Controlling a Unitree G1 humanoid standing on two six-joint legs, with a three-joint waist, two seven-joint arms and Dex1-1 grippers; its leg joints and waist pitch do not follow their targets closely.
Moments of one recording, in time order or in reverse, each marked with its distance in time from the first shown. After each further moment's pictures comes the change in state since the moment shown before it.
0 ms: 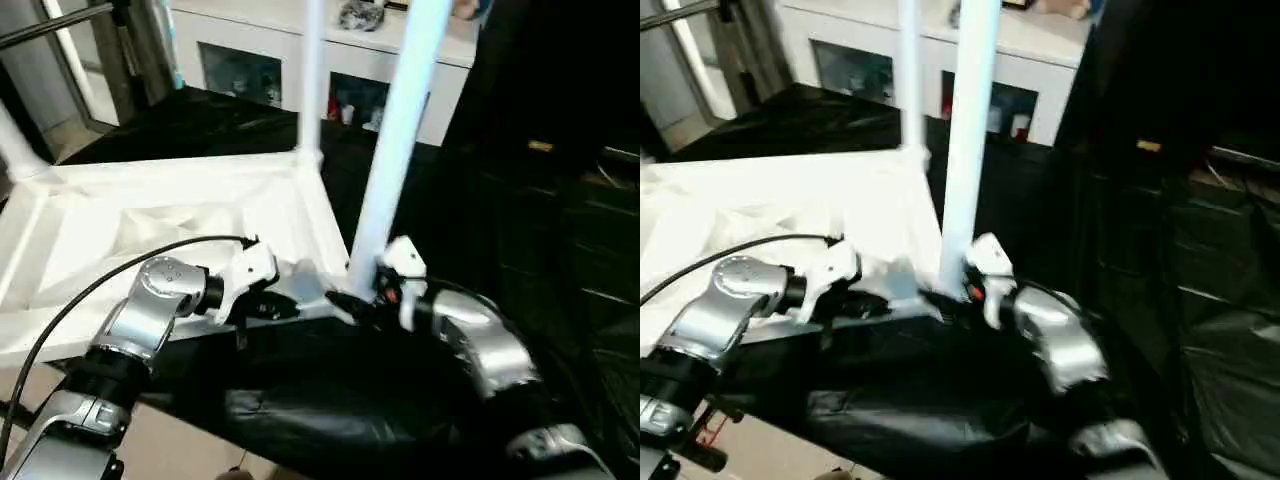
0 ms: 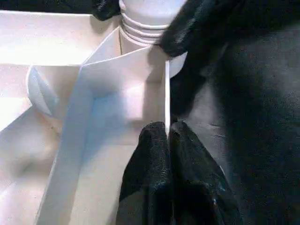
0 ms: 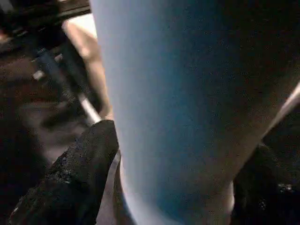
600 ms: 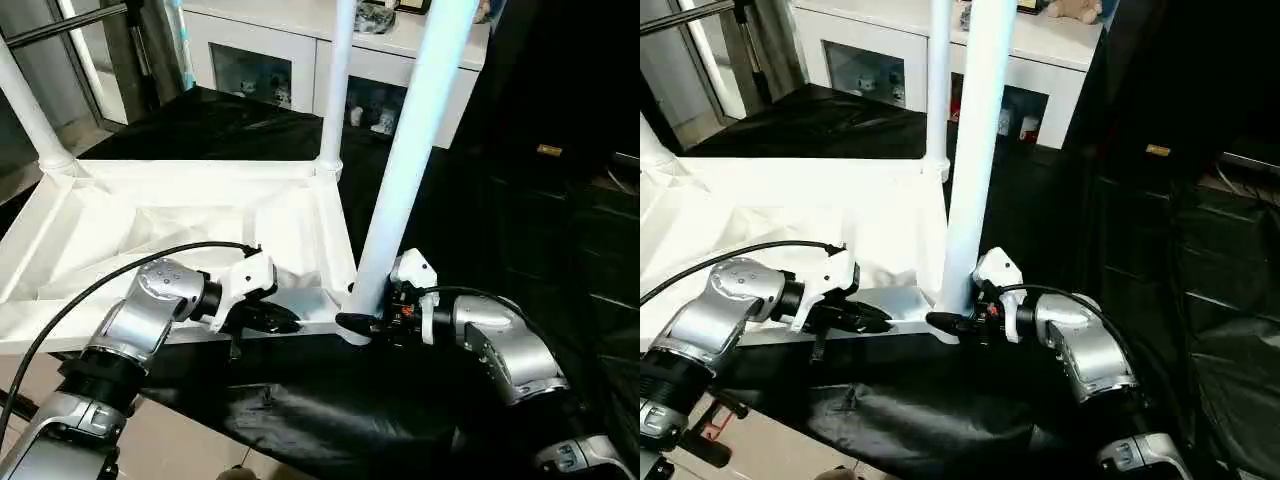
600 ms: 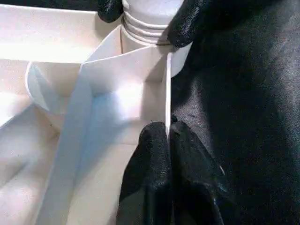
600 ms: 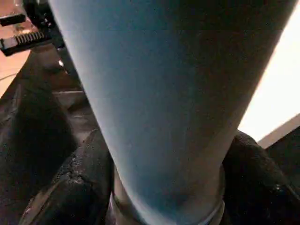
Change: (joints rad) left arm 0.003 0.011 -0.004 -0.001 -0.008 -0.001 -0.030; right arm 0.040 -0.013 -0.008 -0.084 0.011 0.095 0.028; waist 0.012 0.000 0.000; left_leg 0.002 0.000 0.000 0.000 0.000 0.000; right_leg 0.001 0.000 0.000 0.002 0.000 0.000
